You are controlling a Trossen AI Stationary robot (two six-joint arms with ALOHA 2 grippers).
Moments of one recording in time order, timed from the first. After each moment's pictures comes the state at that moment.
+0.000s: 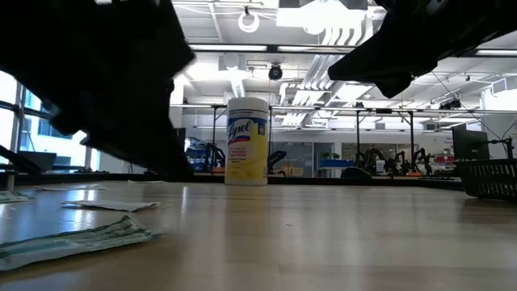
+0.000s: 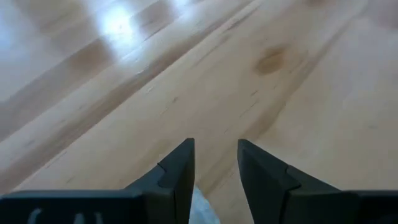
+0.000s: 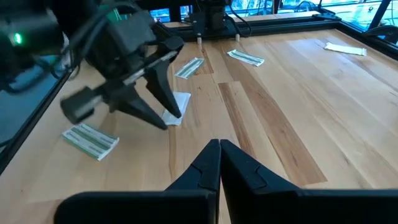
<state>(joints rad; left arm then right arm) -0.69 2.05 1.29 -0.63 -0.90 -1.37 0.48 1.47 0.57 0.51 0.54 0.30</state>
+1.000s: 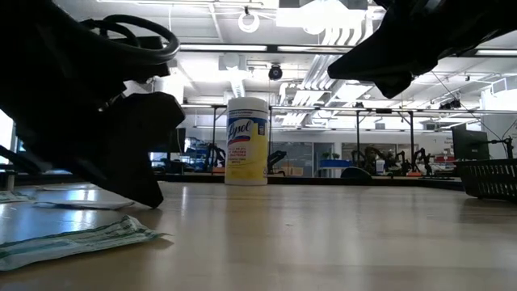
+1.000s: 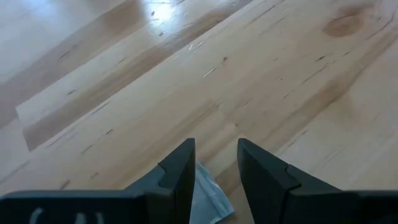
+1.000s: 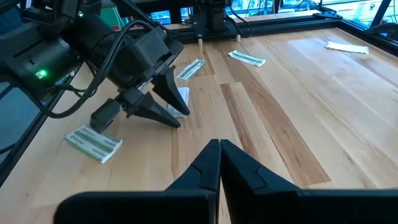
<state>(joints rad) -0.69 2.13 1.36 -0.88 -0.82 -1.62 0.48 1.47 0.57 0.52 0.54 0.31</state>
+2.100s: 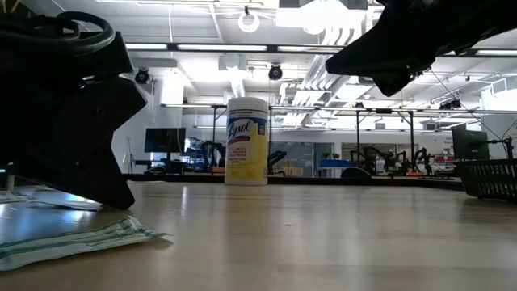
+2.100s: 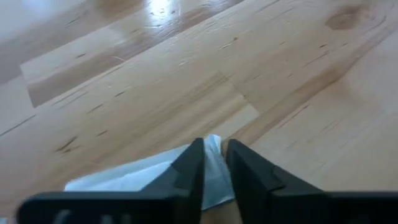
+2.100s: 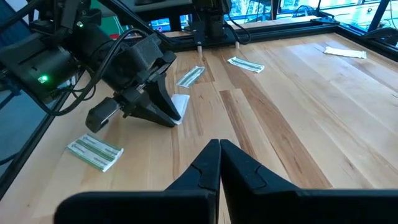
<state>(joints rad) -0.74 2.13 1.29 -0.85 -0.80 -1.78 0.48 1.47 0.57 0.55 0.54 0.31</state>
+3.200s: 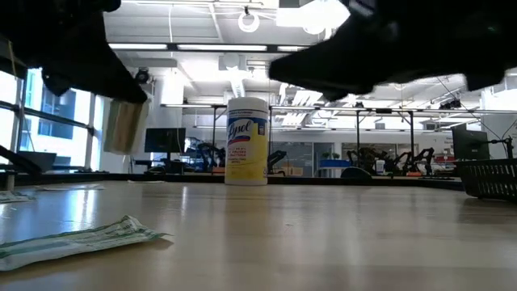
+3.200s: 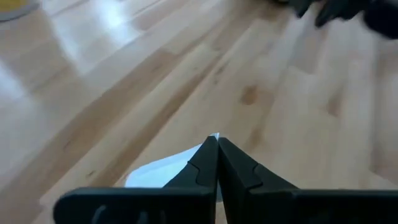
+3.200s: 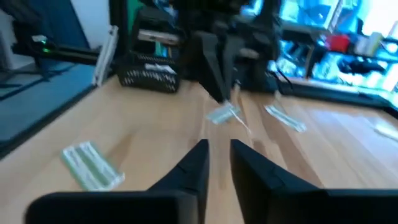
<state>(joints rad) -0.73 1.51 0.80 -0.26 -0.89 -1.07 0.39 1.85 0.66 1.07 0.33 -0.07</state>
